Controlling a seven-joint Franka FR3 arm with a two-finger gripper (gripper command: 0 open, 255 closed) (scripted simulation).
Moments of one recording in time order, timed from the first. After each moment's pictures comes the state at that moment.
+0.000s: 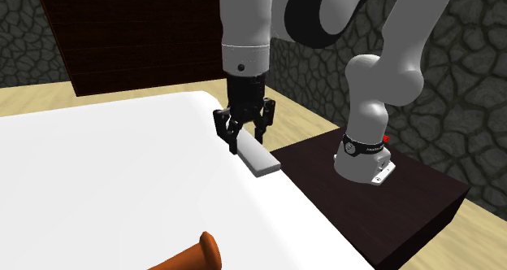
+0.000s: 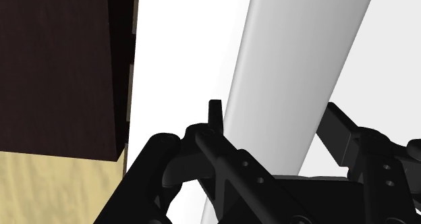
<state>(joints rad) -0.39 -0.33 0.36 -2.49 0.15 2.20 1.33</state>
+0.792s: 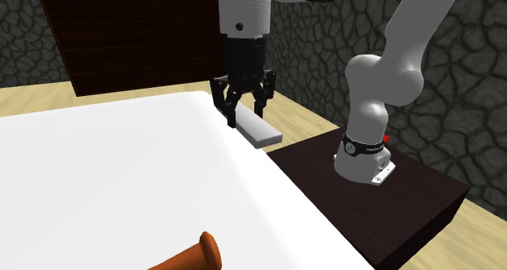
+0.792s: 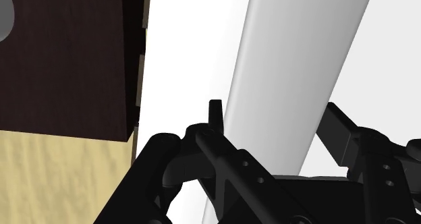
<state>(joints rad) -0.39 -0.39 0.33 -2.38 0.15 2.02 1.33</state>
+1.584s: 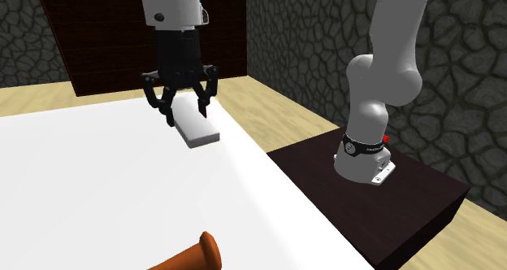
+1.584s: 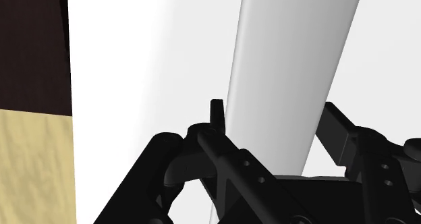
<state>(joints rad) -0.44 -0.03 0.34 -1.99 0.03 1.97 1.36</state>
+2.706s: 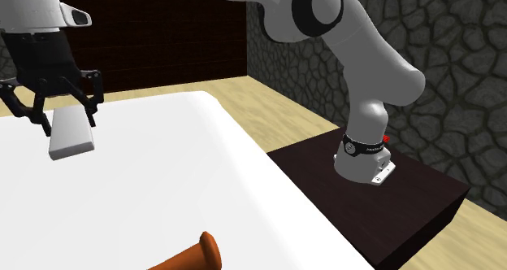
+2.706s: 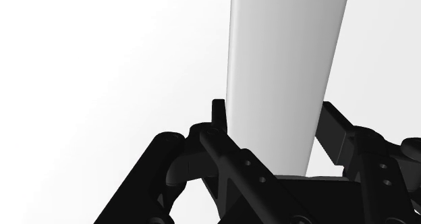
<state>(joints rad) -0.30 0.80 0.28 -0.78 -0.19 1.58 1.37</state>
